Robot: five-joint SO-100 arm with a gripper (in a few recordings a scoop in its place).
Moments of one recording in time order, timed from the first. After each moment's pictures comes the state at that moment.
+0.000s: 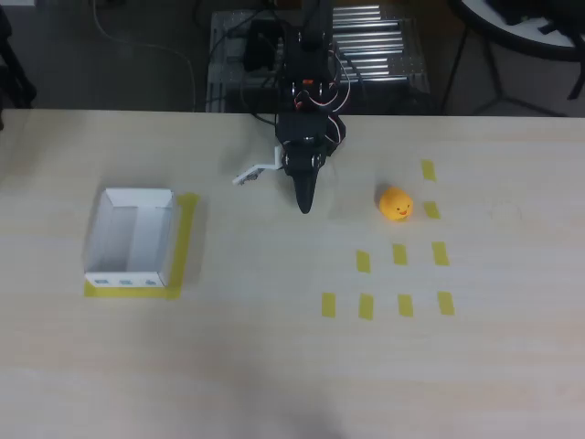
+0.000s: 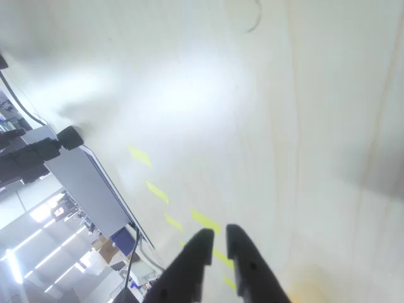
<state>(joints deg) -1.0 188.3 173.8 63.1 10.4</state>
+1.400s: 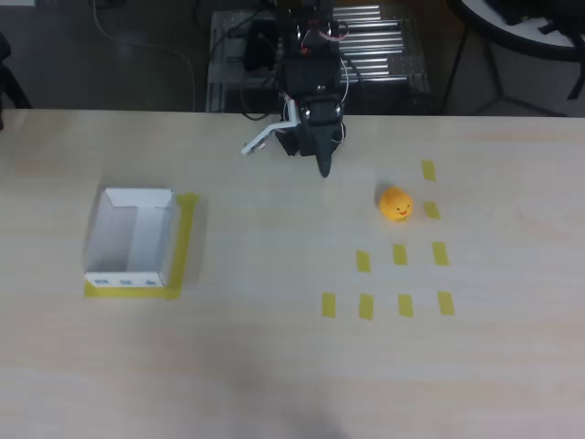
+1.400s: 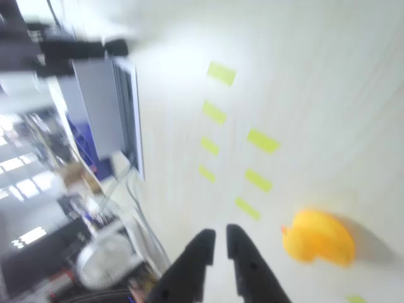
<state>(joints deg) -12.4 157.1 126.0 75.8 -3.9</state>
